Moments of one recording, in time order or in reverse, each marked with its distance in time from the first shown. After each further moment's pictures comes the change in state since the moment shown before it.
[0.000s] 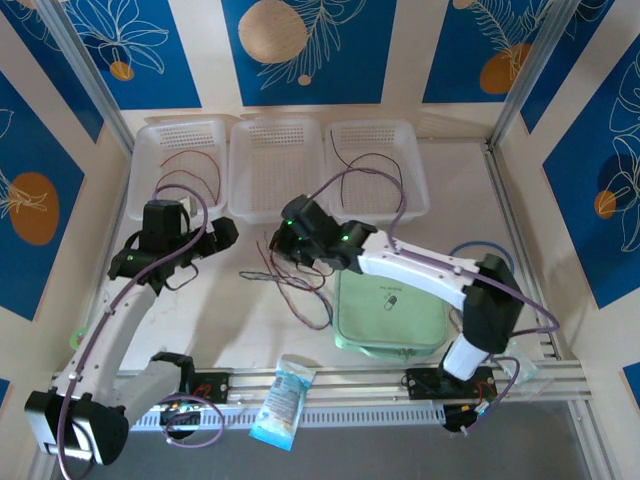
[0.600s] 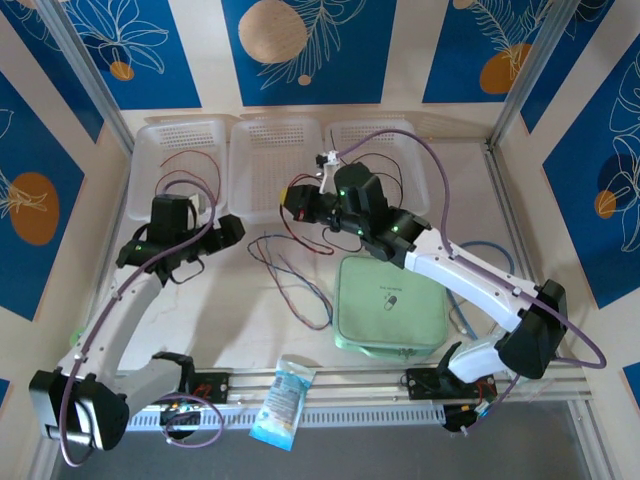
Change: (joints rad) left arm -0.040 0.084 0.006 0.045 0.052 -0.022; right arm -0.129 -0.203 -0.016 0.222 -0.115 -0.379
